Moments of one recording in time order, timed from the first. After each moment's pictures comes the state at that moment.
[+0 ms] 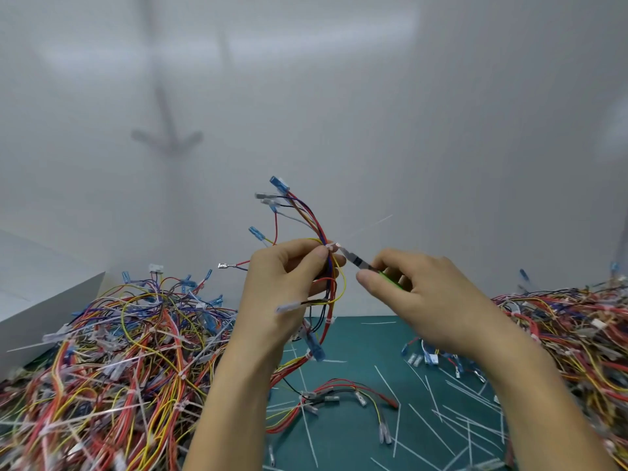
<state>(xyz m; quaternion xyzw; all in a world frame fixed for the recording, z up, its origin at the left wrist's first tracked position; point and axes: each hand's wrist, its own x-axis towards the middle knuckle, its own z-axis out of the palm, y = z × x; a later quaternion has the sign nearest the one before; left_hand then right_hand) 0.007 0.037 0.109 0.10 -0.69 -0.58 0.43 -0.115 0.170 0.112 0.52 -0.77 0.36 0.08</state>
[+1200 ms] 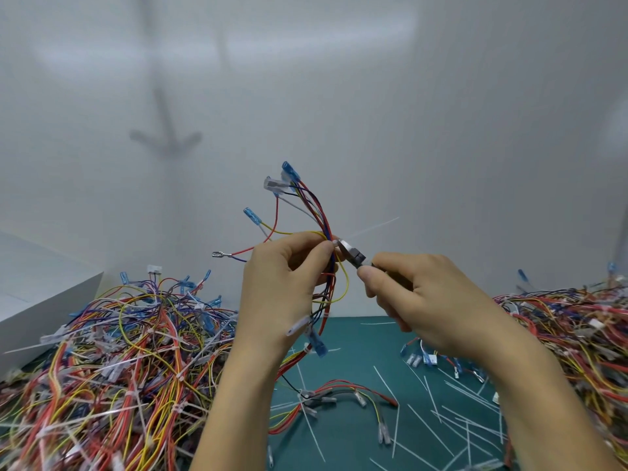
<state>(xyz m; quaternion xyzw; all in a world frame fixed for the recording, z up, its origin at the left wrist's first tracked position) 0.006 0.041 0.113 0.09 -0.73 -0.47 0.49 -0.106 0.173 0.118 0.54 -0.75 0.38 0.06</state>
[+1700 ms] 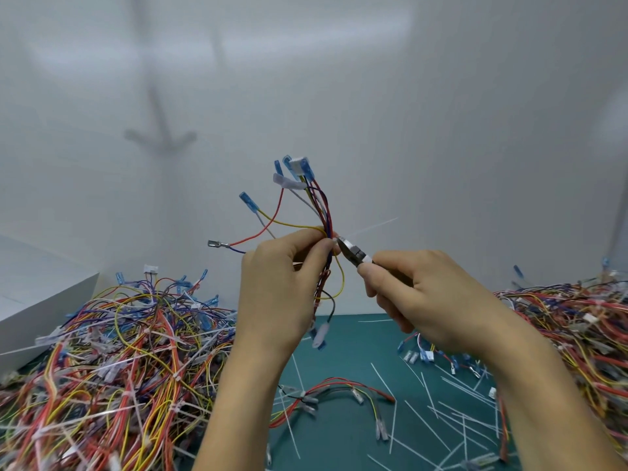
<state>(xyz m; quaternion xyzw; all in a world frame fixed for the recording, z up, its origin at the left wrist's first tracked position) 0.005 0.044 0.112 0.08 -0.77 -0.31 0.54 -0.106 0.177 0.121 0.54 -0.75 0.39 0.03</state>
